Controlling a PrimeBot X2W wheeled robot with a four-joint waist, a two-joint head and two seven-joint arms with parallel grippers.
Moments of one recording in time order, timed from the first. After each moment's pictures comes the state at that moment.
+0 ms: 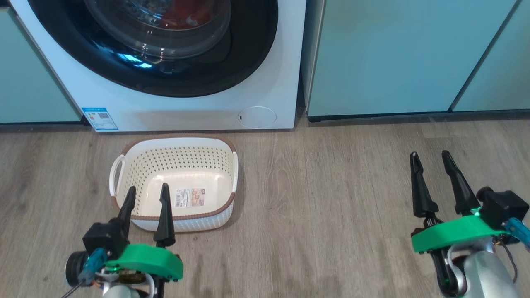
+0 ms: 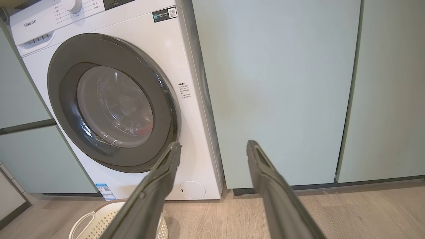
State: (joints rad) left arm 0.01 0.04 -0.11 0.14 -0.26 0.08 -0.25; right arm -0.07 -0.05 -0.06 0.19 0.26 0.13 -0.26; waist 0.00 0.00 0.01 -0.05
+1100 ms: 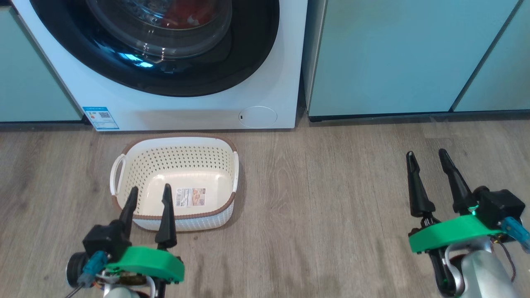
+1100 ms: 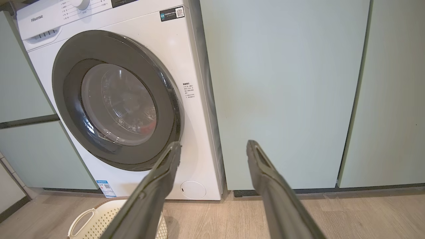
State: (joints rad) left arm 0.03 0.04 -0.12 0.11 -0.26 0.08 -0.25; right arm -0.07 -0.05 -0.05 0.18 0.23 0.13 -0.26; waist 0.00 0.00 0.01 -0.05
